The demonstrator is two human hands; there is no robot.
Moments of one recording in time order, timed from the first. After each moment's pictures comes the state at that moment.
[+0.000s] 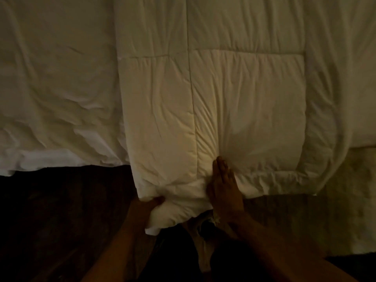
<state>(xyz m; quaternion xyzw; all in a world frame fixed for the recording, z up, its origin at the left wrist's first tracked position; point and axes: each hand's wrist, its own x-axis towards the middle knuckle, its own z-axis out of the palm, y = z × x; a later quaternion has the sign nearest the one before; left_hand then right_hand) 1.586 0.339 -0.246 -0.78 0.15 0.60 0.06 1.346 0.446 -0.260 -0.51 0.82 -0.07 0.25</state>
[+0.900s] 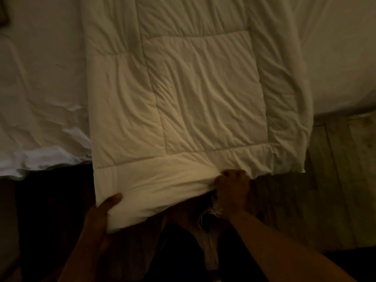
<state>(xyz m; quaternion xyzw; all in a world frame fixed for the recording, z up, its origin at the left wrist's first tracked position) 1.573 0.403 -0.115 -0.77 0.20 0.59 -0.15 1.296 0.572 -0.281 -0.25 0.92 -0.16 0.26</state>
